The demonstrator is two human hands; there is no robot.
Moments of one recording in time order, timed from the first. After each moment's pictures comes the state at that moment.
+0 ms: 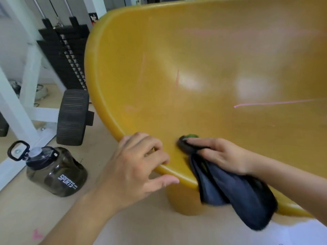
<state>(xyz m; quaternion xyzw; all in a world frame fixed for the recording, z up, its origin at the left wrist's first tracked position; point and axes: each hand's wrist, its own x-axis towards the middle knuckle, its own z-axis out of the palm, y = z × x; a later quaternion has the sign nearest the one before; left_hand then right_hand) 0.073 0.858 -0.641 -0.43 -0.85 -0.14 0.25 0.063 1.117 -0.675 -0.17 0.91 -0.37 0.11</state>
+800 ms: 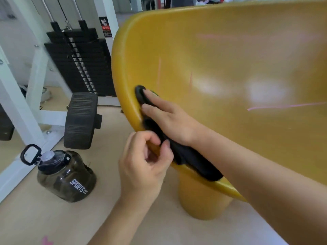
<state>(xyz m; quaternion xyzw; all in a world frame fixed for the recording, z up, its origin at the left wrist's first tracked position) 0.068 0.841 -0.652 -0.17 -0.81 -0.45 0.34 0.006 0.957 -0.606 -0.13 0.84 -0.52 -0.02</state>
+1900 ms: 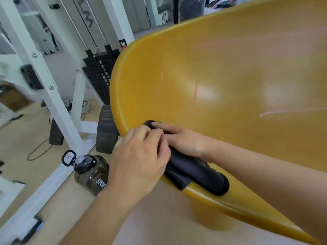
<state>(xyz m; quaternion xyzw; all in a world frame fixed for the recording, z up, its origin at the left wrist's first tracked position) 0.076 0.879 -0.590 -0.17 -0.95 -0.02 0.26 0.018 1.022 -0.613 -0.17 0.77 -0.59 0.19</state>
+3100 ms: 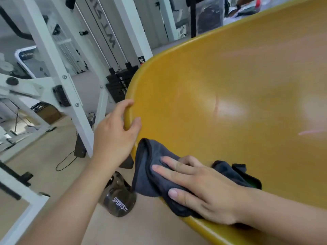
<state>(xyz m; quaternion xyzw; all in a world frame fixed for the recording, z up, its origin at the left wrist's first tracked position) -0.015 0.828 -0.546 -0.05 -0.93 -0.17 0.33 0.025 1.031 -0.646 -0.46 0.83 -0.31 -0.03</state>
